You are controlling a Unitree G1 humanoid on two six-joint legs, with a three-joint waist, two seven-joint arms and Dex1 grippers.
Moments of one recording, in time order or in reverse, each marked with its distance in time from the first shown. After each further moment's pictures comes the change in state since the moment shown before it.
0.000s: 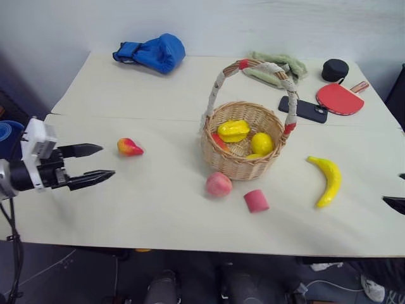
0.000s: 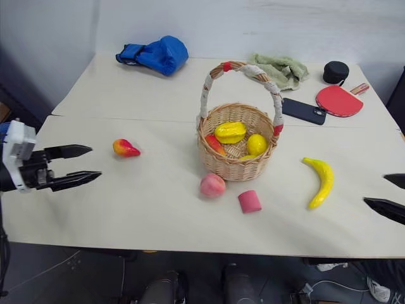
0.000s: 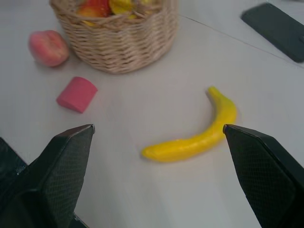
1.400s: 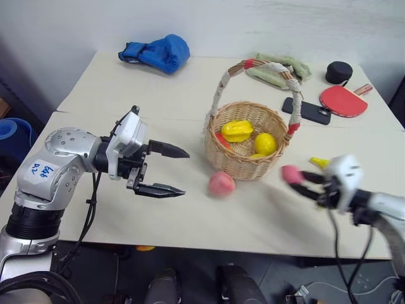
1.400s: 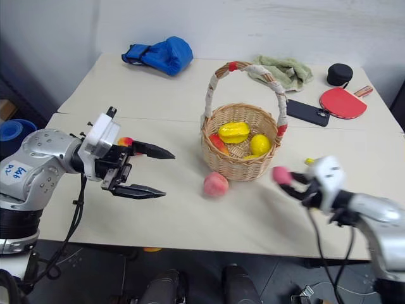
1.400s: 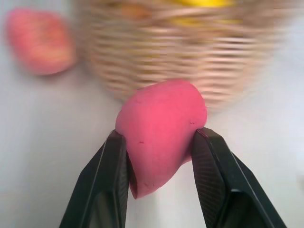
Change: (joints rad) left arm -0.359 -0.222 -0.355 -0.162 -0.019 0.039 -0.084; right arm -0.243 0.310 0.469 -0.108 -0.306 -0.193 -0.429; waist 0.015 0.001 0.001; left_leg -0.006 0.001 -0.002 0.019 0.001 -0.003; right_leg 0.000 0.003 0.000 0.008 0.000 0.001
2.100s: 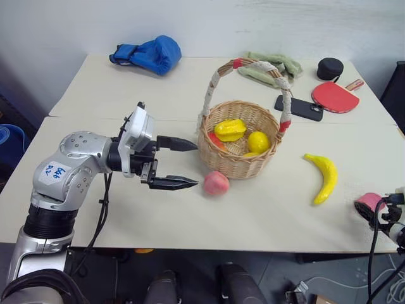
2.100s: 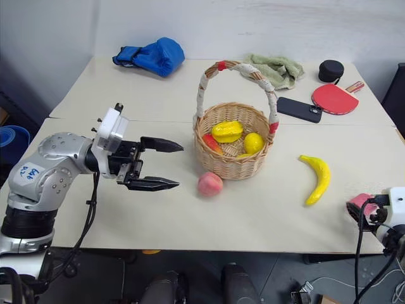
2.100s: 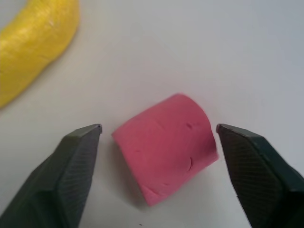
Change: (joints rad) left arm 0.005 -0.079 -0.007 0.001 0.023 0.005 0.106; right arm 0.109 0.056 -0.206 0.193 -0.075 0.141 -0.298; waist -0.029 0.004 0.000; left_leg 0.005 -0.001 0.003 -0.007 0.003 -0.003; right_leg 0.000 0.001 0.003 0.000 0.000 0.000
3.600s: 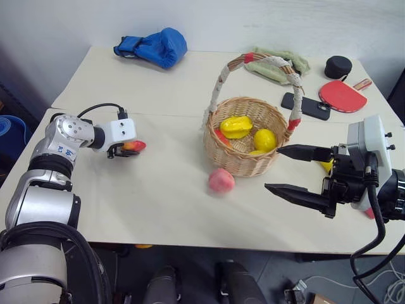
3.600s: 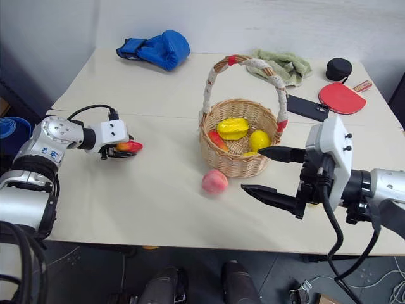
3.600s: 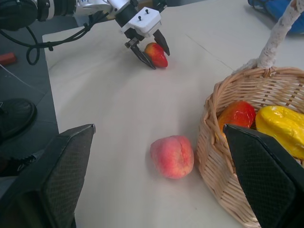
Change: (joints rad) left arm -0.536 0.015 -0.274 1.454 0.955 -1.053 0.184; right arm -0.330 -0.323 0.203 -0.557 0.843 0.188 0.136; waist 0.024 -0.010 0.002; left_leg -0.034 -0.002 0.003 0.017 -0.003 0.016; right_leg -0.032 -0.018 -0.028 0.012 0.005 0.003
